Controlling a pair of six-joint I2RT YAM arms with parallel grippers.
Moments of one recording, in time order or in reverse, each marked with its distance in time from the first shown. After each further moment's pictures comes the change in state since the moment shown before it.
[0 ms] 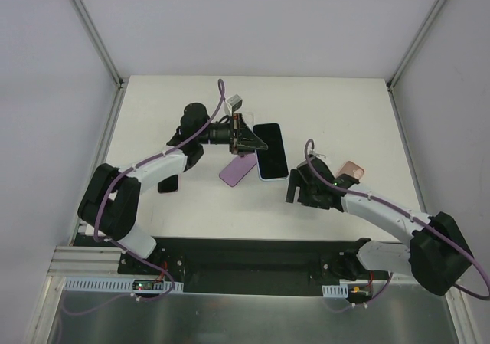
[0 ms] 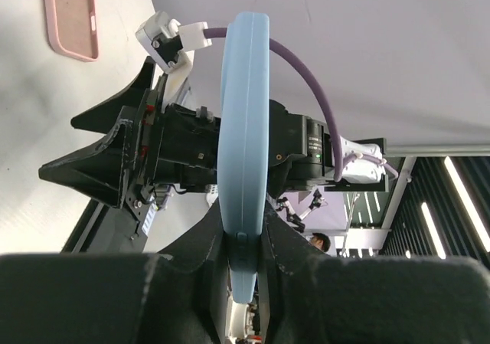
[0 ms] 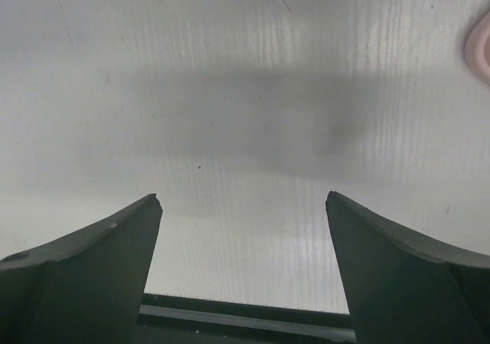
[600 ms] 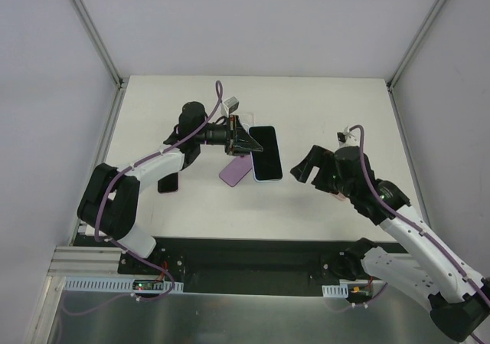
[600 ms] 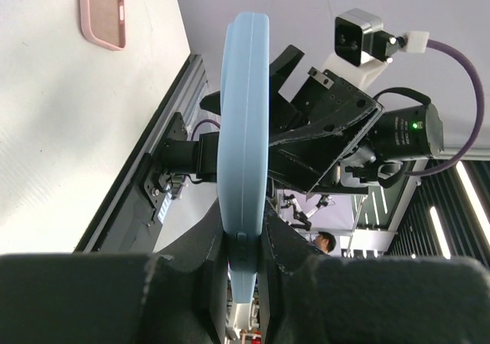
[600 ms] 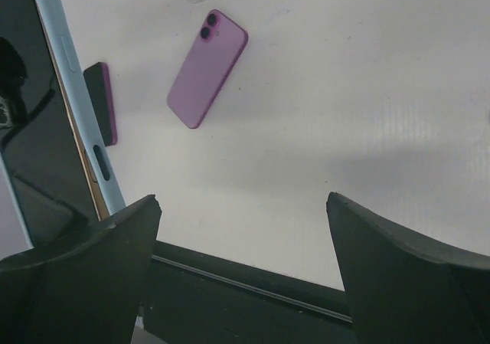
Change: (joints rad) left arm 0.034 -0.007 0.003 -0.106 0.031 0.085; right arm -0.065 -0.385 0.192 -0.132 -0.061 0.021
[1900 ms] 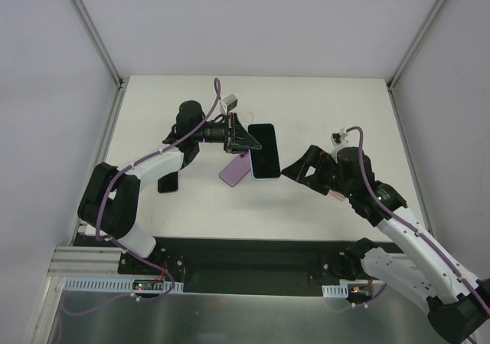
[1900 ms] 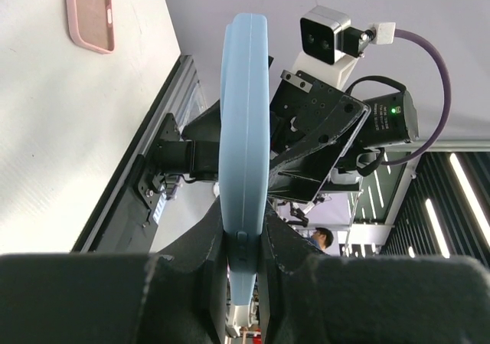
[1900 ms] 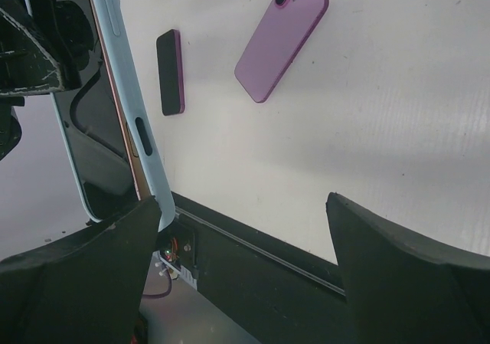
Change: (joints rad) left arm 0.009 0.006 0.000 0.076 0.037 -0.050; right arm -0.043 -0.026 -0.084 0.170 -0.264 0.103
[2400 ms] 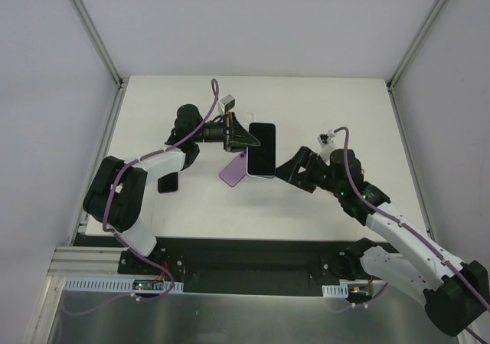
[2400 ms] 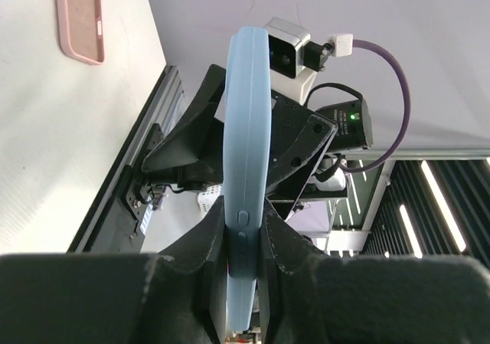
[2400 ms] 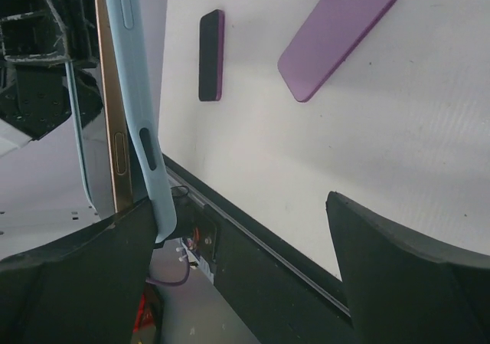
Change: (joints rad) left arm 0.024 0.063 -0.038 0.204 0.005 -0.143; right arm -0.006 0.085 -0.142 0.318 -0.143 0.036
